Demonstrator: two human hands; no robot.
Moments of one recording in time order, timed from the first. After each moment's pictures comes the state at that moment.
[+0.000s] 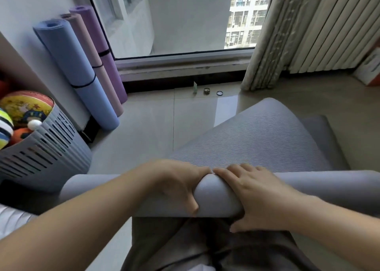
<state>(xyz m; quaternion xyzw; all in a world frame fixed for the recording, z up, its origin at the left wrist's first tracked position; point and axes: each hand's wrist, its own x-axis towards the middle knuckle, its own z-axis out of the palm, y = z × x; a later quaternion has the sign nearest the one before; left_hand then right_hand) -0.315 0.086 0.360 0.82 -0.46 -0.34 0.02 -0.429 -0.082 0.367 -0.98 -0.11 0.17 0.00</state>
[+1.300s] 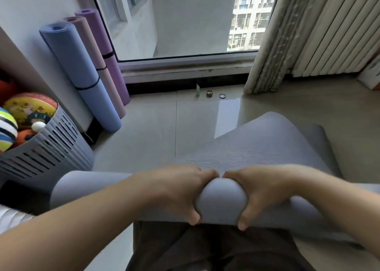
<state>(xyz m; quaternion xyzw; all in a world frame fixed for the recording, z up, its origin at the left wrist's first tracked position) -0.329 0.102 0.385 0.84 -0.49 -0.25 0.05 -0.385 -0.094 0.398 -0.92 -0.10 0.36 0.14</state>
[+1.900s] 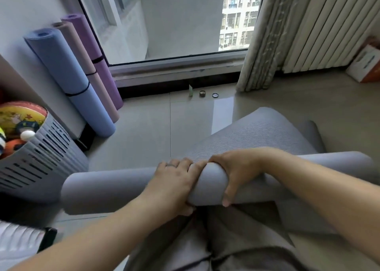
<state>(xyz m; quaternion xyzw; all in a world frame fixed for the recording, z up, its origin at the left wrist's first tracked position) -0.334 0.096 0.345 0.89 -0.45 -0.06 -0.09 -0.358 -0.096 0.387 -0.93 -0.06 0.34 0.13</state>
